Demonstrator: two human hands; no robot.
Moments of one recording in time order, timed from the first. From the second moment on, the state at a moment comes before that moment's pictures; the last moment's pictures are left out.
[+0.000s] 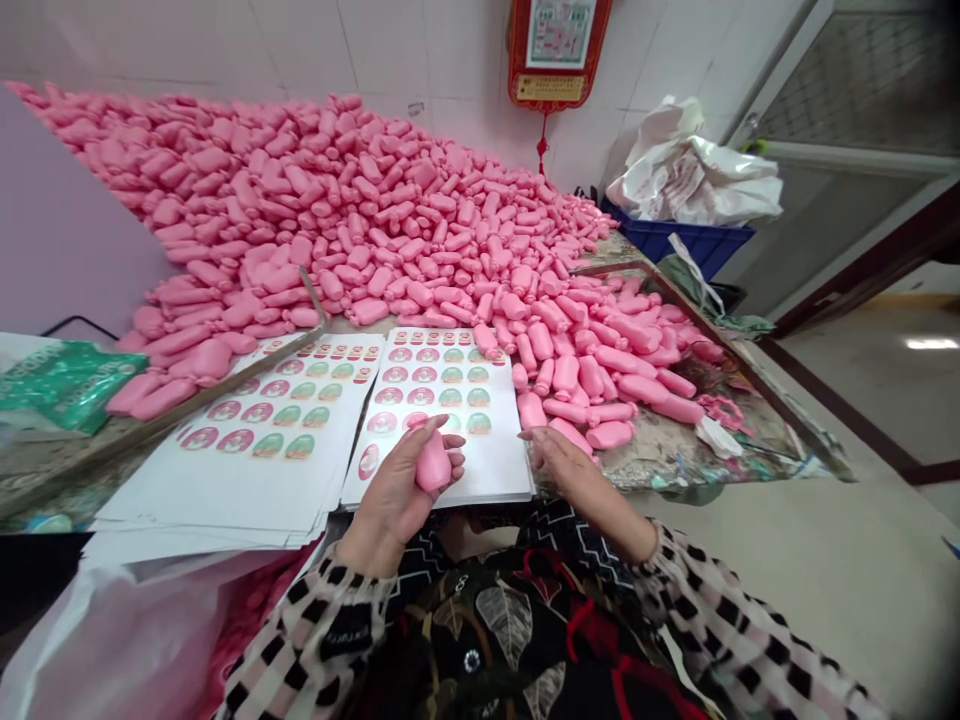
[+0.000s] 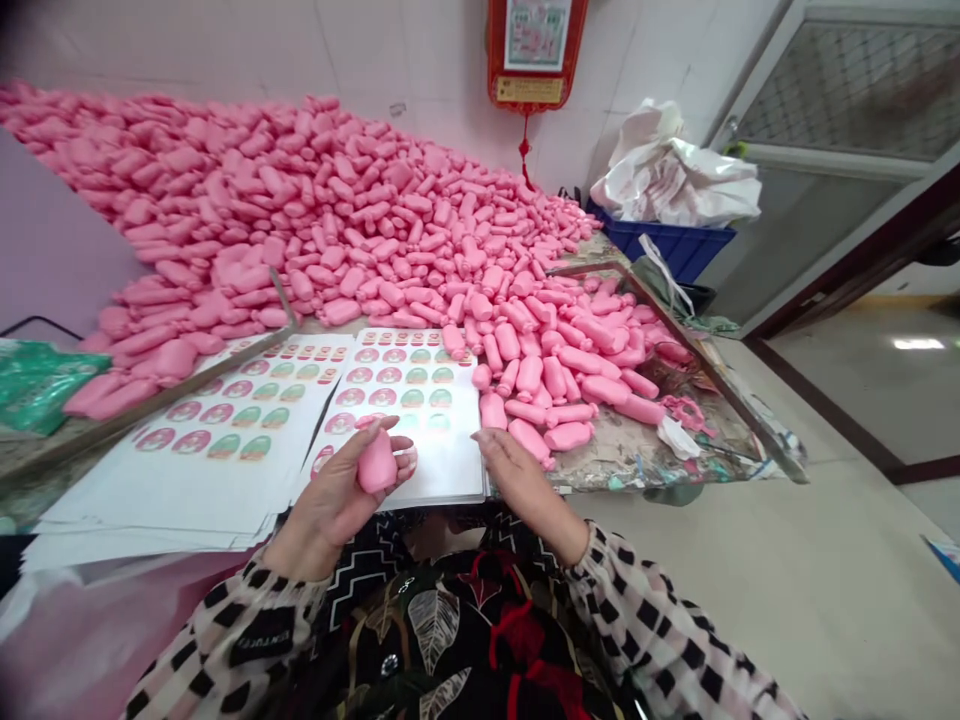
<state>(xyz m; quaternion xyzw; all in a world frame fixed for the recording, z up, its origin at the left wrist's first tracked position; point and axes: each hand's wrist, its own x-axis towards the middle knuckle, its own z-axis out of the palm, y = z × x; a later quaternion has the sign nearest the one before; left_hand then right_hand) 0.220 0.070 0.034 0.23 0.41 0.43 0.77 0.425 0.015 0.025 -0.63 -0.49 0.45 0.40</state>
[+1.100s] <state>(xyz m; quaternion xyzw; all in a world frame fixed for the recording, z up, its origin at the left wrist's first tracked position) 0.189 0.065 0.021 0.84 0.52 0.07 0.16 0.364 0.048 0.013 -0.67 -0.73 0.04 0.10</state>
